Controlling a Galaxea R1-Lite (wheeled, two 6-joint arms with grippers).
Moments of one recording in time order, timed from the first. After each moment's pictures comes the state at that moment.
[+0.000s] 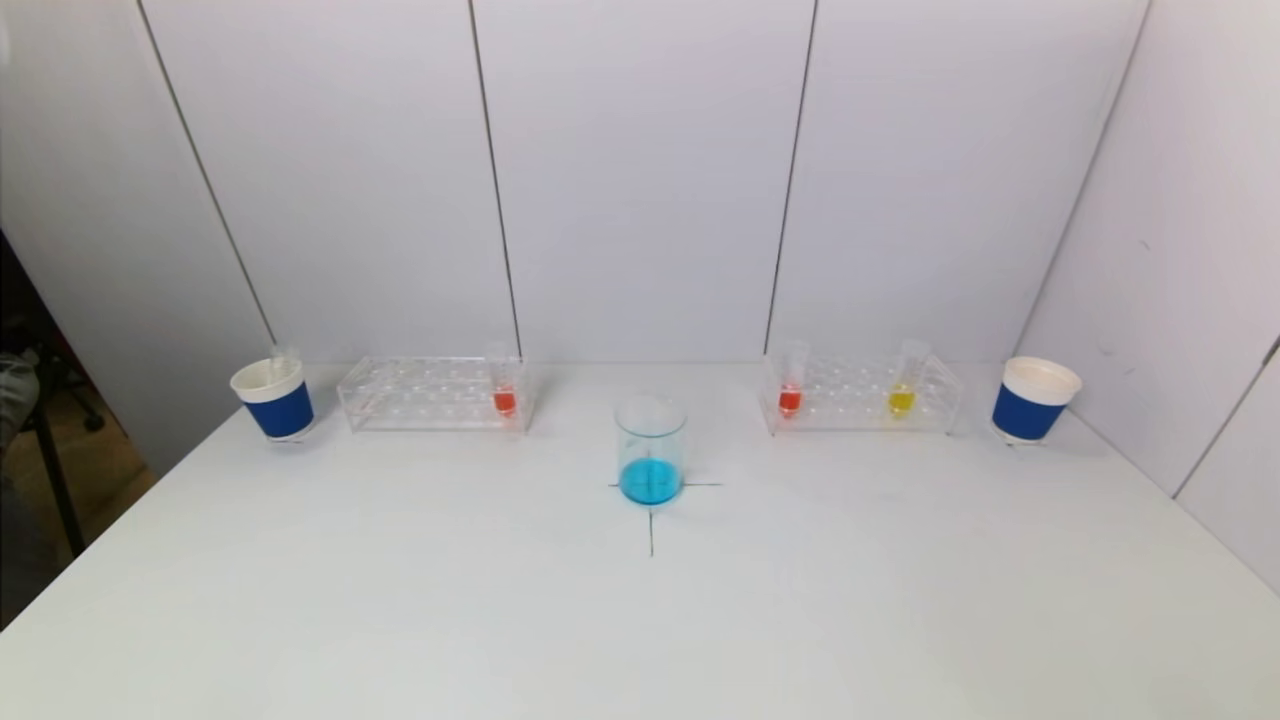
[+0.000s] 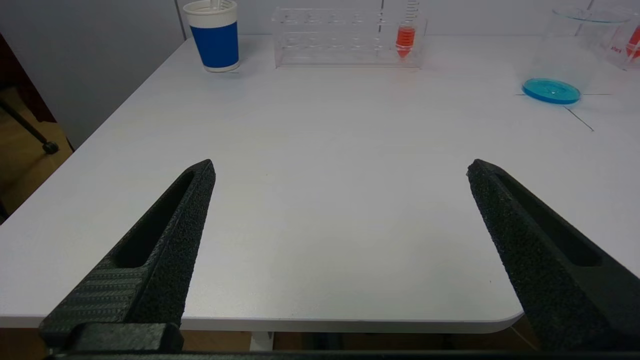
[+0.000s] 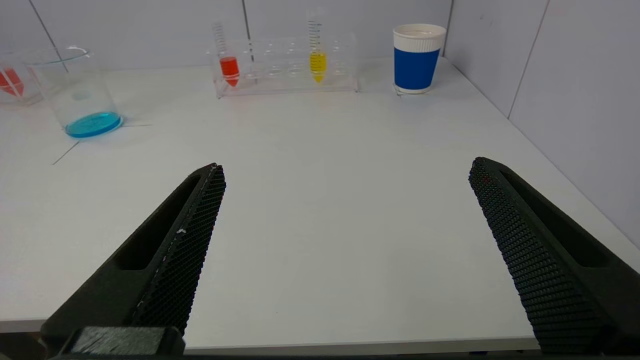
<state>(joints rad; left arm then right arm) 0.00 0.00 0.00 0.00 0.00 -0.02 0.00 0.00 0.00 -0.01 -0.02 0.05</state>
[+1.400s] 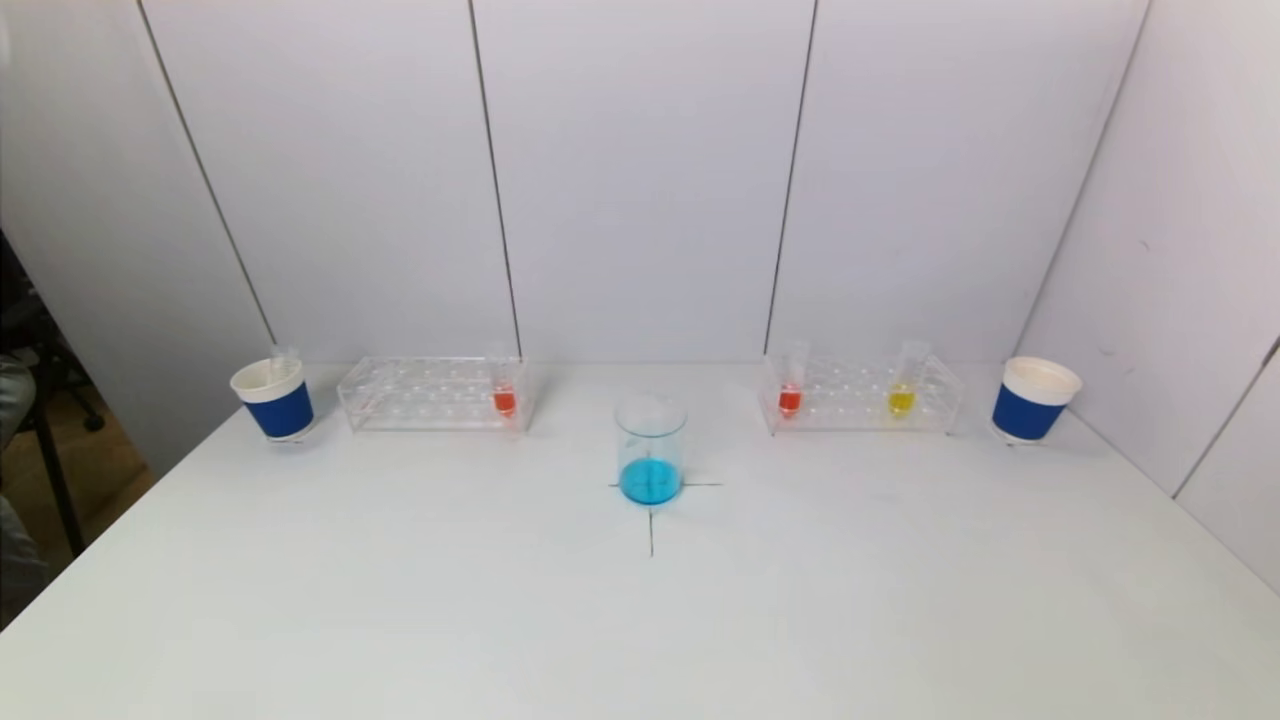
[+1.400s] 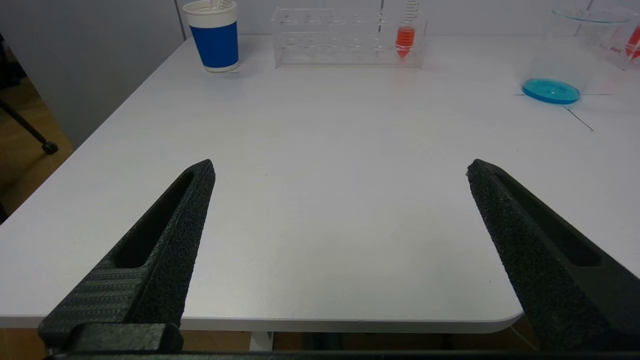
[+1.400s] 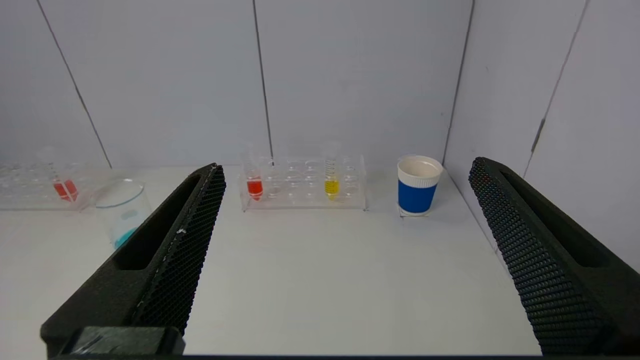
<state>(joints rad) 0.00 0.00 0.00 0.00 0.00 -0.02 -0.01 0.56 -0.53 -0.13 0.01 0.04</state>
